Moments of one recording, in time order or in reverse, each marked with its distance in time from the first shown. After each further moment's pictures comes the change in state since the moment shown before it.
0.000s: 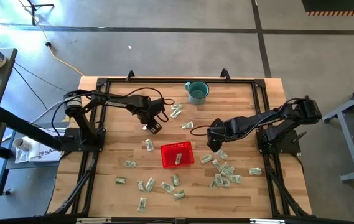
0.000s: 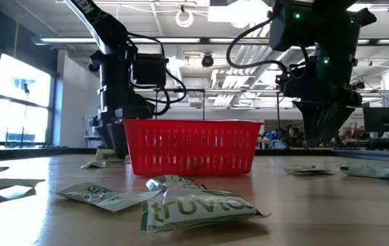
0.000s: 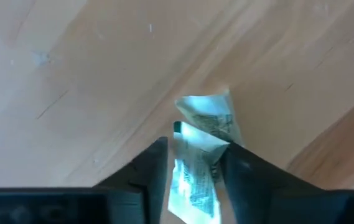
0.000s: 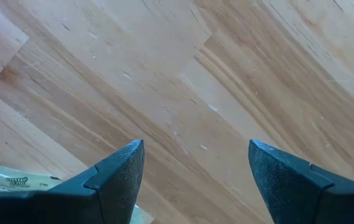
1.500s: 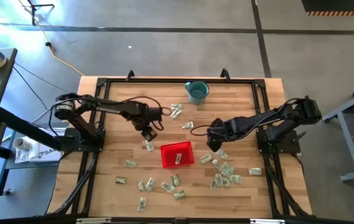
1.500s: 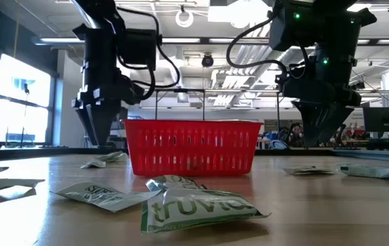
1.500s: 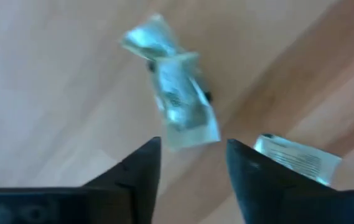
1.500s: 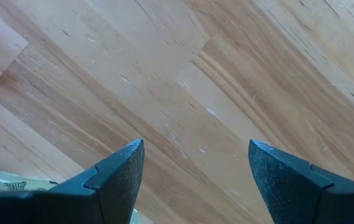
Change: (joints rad) left arm -0.167 -0.111 0.000 -0.184 -0.064 -0.147; right arm 0.000 0.000 -0.001 0.004 0.014 -0.001
